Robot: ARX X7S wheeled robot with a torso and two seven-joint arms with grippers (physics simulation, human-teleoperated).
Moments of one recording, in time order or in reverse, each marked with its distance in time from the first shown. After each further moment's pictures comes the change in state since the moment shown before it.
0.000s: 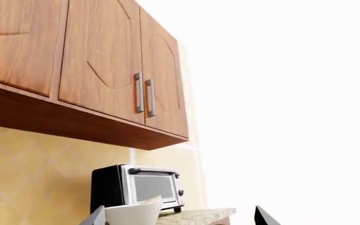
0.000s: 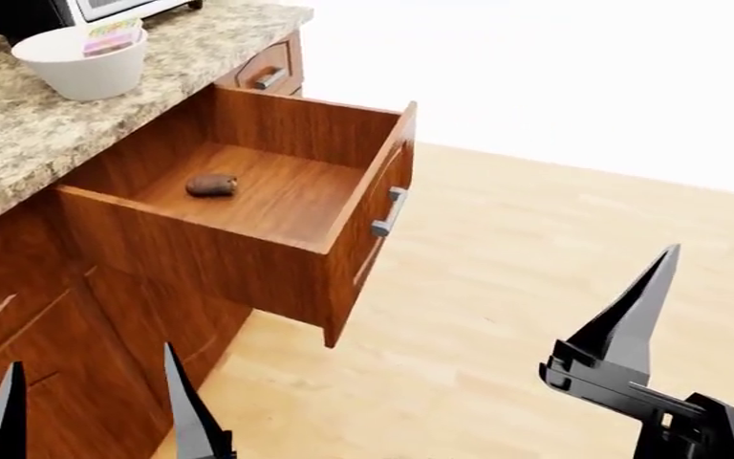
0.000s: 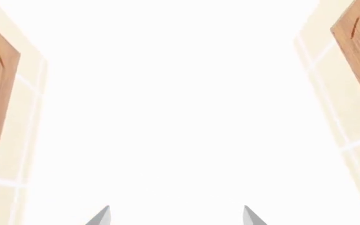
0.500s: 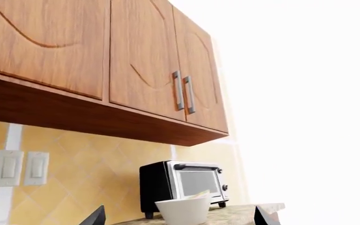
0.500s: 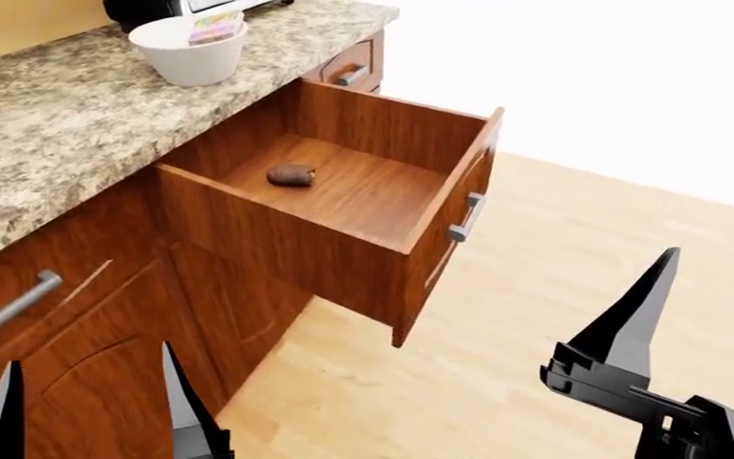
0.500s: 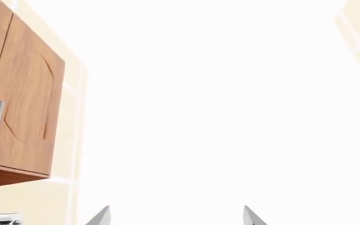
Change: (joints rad) left arm 0.001 0.001 -0.009 0.001 -0.007 -0.001 0.010; right arm 0.003 0.013 -0.016 0.012 -0.002 -0.020 0.017
